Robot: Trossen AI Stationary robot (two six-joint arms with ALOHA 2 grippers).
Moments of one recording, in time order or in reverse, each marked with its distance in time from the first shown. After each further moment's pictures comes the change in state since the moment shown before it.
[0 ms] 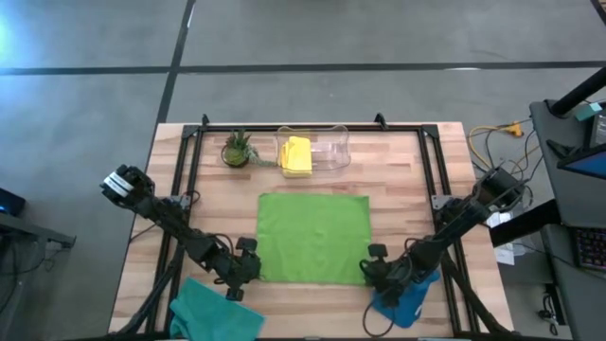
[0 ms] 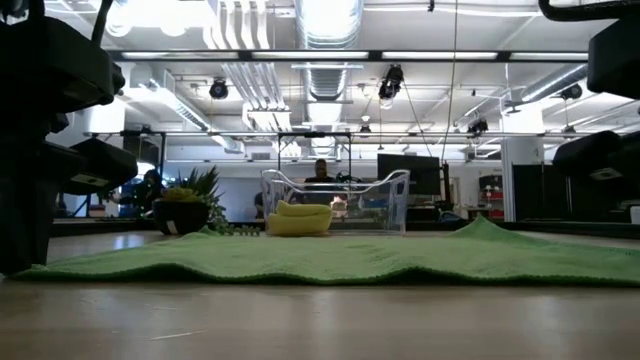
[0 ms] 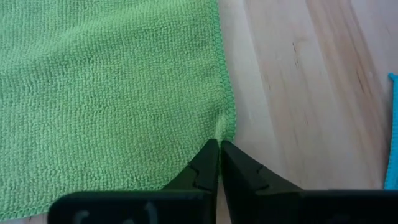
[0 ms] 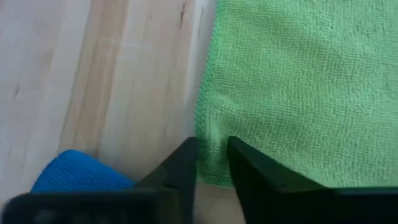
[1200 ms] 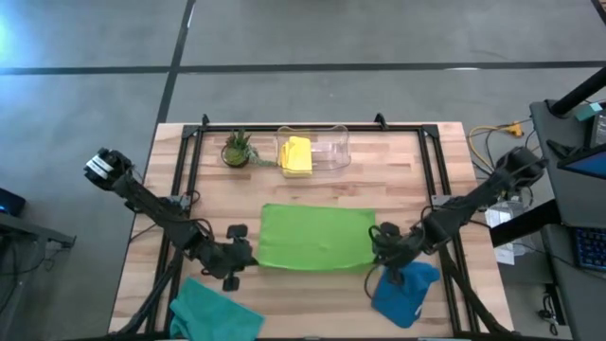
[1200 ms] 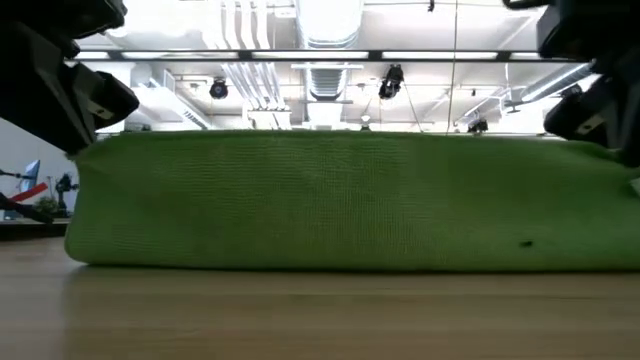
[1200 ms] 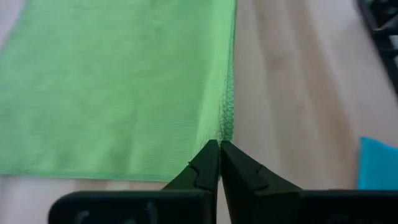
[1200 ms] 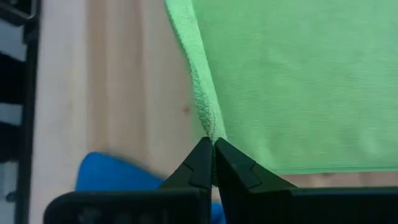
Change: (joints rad) left arm 0.010 -0.297 -0.005 -0.153 -0.191 -0.054; right arm -0.163 -0.400 -0.043 -0.248 -0.087 0.112
